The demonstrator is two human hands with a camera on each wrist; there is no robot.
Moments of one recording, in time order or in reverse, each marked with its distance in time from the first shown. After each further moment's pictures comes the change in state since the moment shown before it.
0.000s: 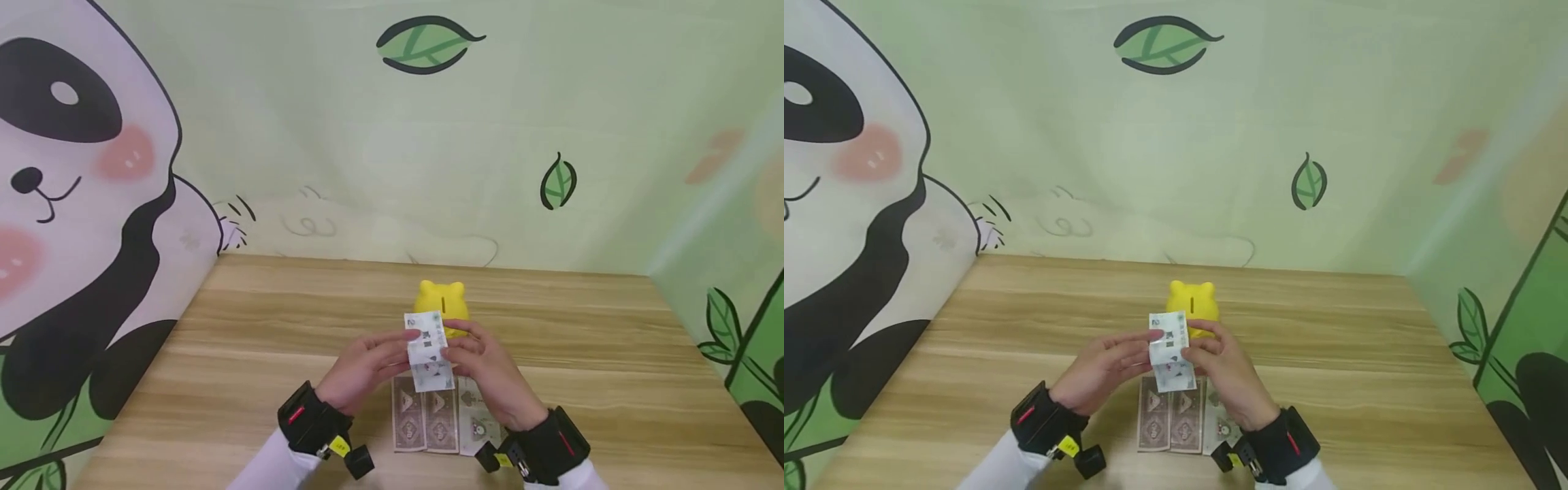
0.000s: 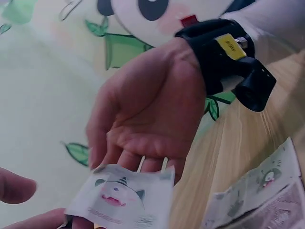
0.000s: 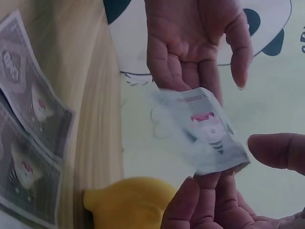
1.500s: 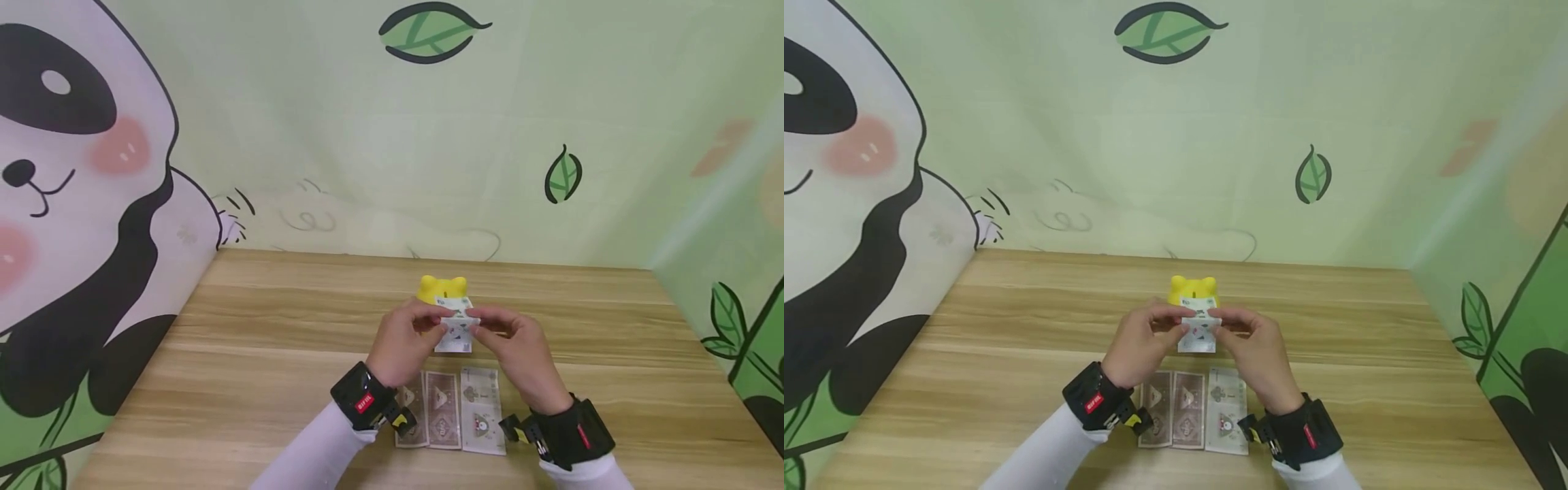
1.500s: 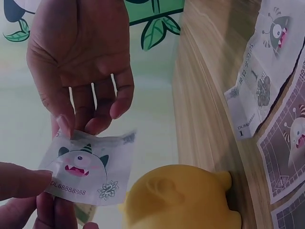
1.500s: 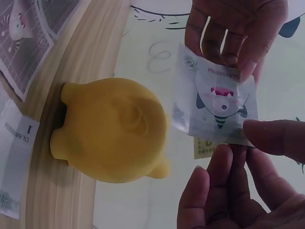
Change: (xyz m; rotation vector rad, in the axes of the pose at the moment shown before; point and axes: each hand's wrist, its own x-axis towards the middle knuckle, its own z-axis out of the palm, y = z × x) left_hand 0.036 0.014 0.044 0.630 0.267 0.334; right_hand 0.003 -0.008 -0.028 -0.240 0.222 -0.157
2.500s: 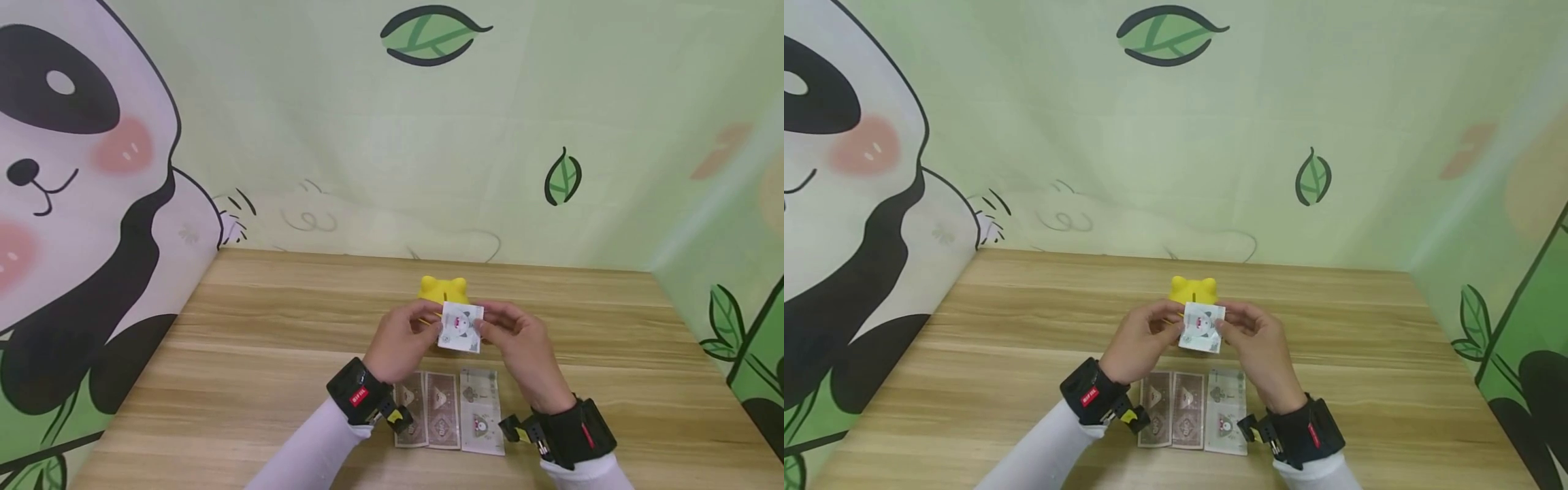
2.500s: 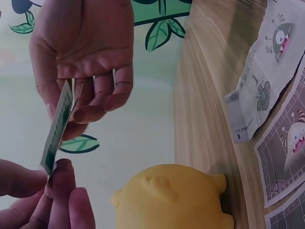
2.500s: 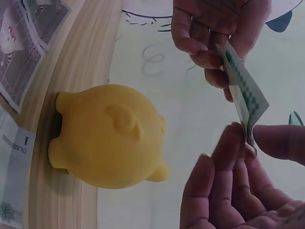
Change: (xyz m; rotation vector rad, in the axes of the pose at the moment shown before) left_hand 0.004 -0.007 -0.004 -0.060 -0.063 -0.049; right_hand 0.002 -0.003 -0.002 0.092 0.019 0.044
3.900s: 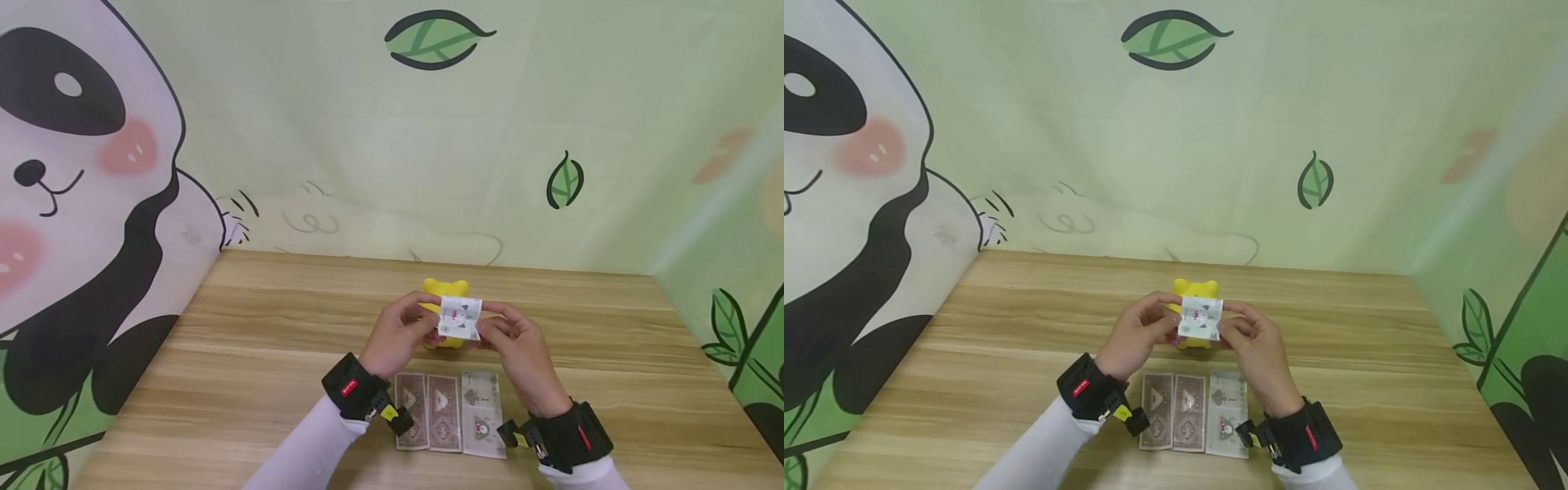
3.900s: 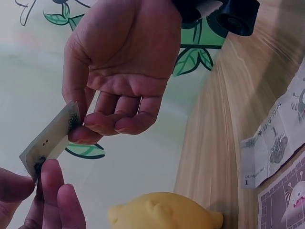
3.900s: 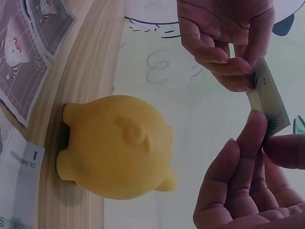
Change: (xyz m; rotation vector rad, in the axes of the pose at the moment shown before) left_hand 0.005 -0.005 -0.007 -0.372 -0.039 -0.029; right_hand 0.001 0.004 0.005 0.060 -0.012 -0.012
